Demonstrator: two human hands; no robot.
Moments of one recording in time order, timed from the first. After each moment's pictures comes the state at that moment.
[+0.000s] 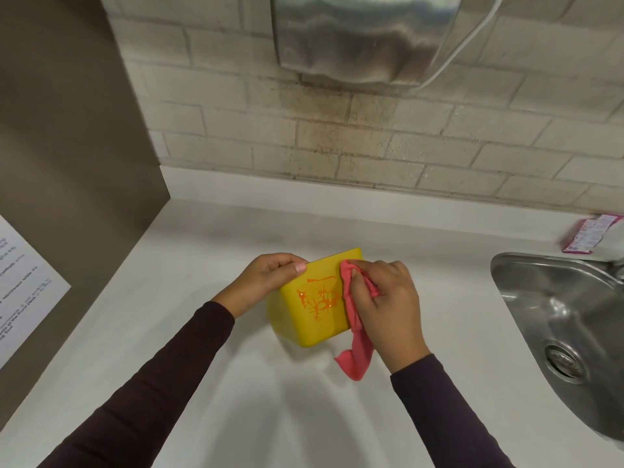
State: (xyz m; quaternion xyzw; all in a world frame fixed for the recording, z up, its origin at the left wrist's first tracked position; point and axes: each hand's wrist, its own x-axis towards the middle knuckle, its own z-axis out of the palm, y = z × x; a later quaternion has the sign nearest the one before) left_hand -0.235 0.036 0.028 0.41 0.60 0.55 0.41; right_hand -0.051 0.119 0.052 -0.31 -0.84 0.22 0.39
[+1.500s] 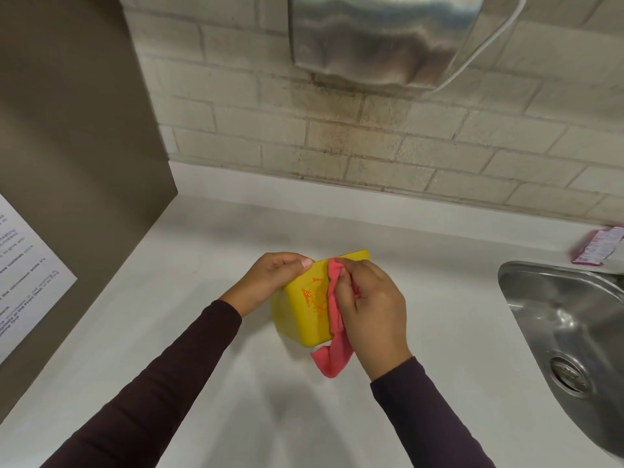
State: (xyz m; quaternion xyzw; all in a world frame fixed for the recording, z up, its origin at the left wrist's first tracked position) left_hand -0.236 0.038 0.025 0.39 0.60 0.57 0.40; right_hand -0.073 0.098 0.058 -0.30 -0.85 0.22 0.36
